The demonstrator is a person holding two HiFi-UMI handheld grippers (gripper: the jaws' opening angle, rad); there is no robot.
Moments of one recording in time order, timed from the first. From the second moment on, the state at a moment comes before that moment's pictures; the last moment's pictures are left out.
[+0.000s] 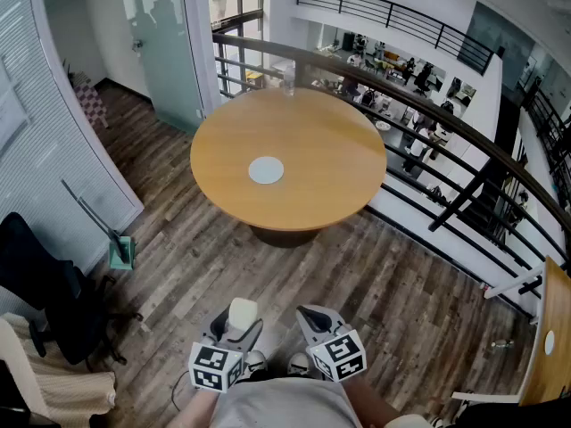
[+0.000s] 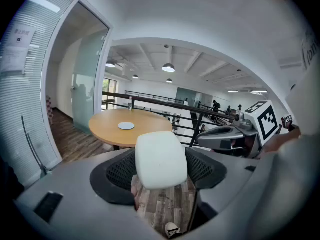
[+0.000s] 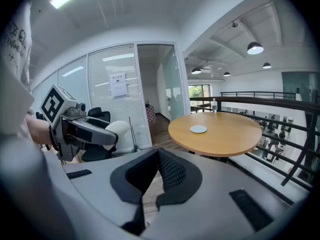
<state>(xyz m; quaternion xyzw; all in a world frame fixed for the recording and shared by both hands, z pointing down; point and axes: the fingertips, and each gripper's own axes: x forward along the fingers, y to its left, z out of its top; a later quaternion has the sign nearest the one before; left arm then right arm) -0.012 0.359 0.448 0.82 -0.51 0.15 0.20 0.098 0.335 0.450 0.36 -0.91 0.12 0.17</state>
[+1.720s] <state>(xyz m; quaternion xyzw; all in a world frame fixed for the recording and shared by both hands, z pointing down) -0.087 0.347 0.442 0.84 -0.48 0.13 0.19 0.053 0.308 0.437 0.42 -0.88 0.10 0.17</state>
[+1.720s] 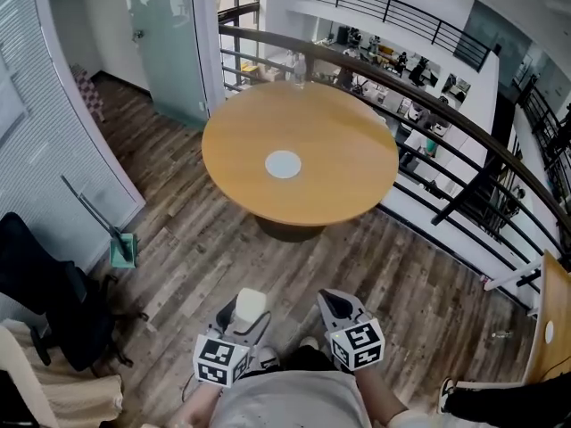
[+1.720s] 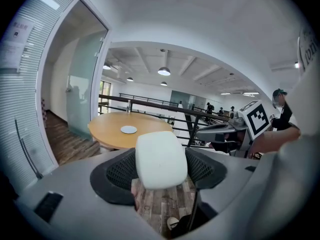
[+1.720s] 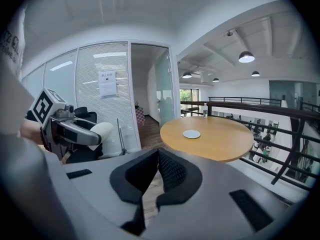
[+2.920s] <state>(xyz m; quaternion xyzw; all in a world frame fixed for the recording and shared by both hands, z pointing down) -0.084 0.023 0.444 0.82 -0.52 0.13 0.20 0.042 -0.017 0.447 0.36 -0.91 0.11 0.17</state>
